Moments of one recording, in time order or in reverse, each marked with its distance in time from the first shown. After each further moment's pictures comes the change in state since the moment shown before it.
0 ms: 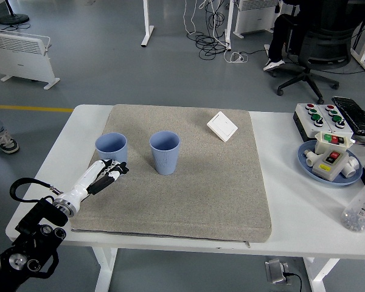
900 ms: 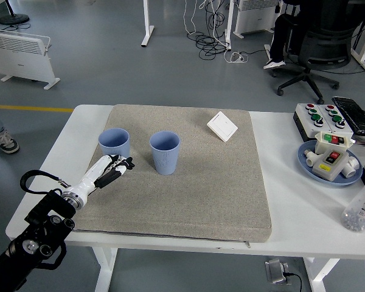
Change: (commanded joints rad) left arm -0.119 -0.040 0.055 0.185 -0.034 0.005 -0.050; right arm -0.005 0.000 -0.025 0.000 0.010 0.001 0.000
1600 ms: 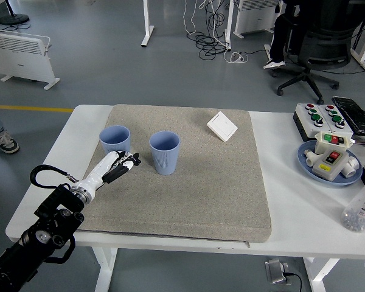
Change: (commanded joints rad) left arm -0.099 -0.064 -0.013 0.154 0.025 0.009 -0.037; right arm 0.006 0.000 -0.015 0.000 0.006 0.001 -0.001
